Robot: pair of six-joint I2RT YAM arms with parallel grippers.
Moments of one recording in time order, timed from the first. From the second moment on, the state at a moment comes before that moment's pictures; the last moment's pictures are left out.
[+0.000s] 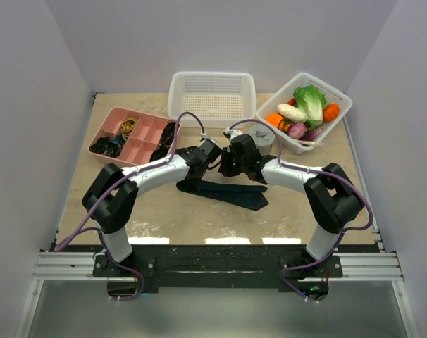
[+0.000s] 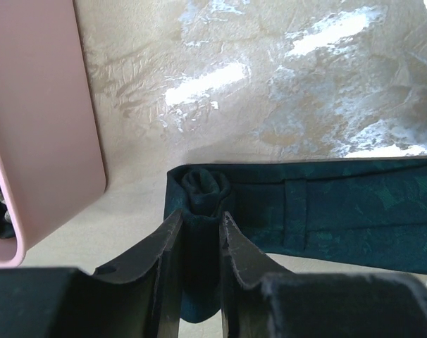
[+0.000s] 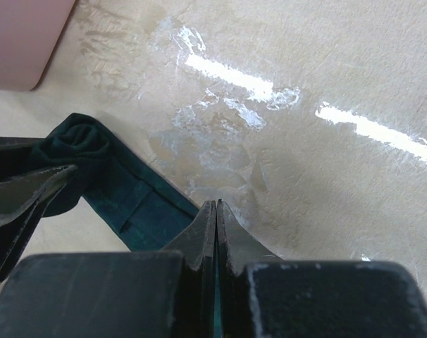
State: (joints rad) left arm -0.75 1.77 1.21 -0.60 -0.48 -0.25; right arm 0.64 1.74 1.02 0.01 -0.07 0.42
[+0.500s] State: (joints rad) left arm -0.80 1.85 1.28 -0.64 -0.51 -0.31; right arm 0.64 1.74 1.01 0.00 -0.07 0.42
